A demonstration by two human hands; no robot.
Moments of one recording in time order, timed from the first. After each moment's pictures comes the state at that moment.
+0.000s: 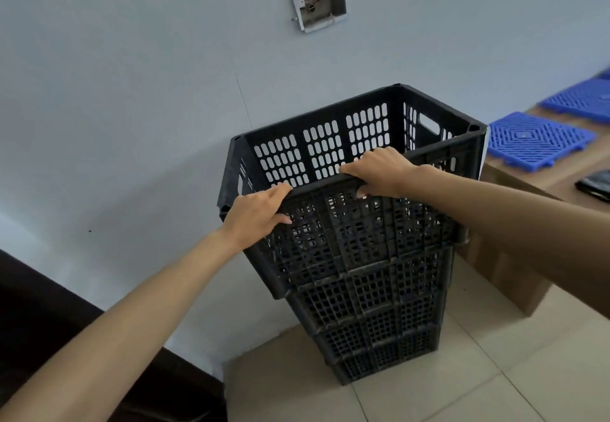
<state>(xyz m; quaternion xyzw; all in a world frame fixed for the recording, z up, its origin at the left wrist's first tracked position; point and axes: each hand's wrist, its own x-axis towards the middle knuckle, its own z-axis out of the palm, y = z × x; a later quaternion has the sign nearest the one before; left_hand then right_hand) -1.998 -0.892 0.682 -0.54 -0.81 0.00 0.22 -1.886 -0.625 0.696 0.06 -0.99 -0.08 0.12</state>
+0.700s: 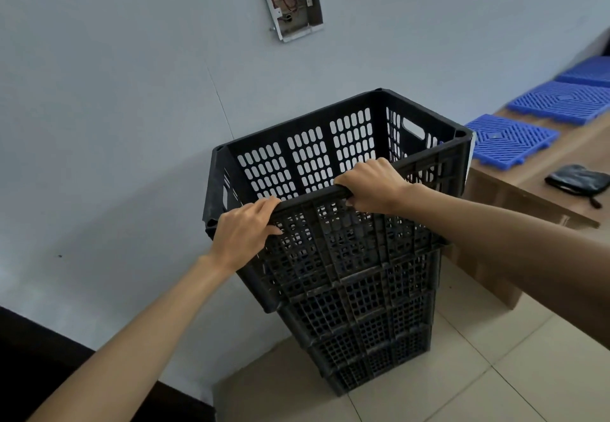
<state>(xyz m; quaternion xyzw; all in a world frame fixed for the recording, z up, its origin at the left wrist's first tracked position) -1.994 -0.895 0.672 -0.54 -0.78 -0.01 0.33 -1.867 -0.642 0.688 -0.01 -0.98 -0.05 0.17</state>
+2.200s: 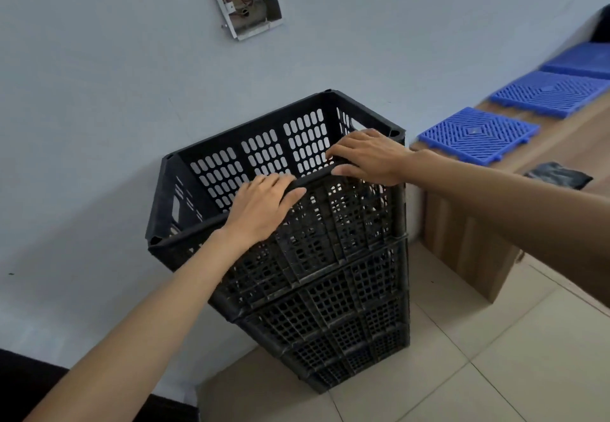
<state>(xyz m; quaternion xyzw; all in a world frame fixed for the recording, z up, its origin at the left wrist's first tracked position) -1.967 -0.749 0.687 -0.48 -0.86 -0.02 0.15 -1.875 -0.491 0.680 0.07 -0.98 -0.04 0.17</state>
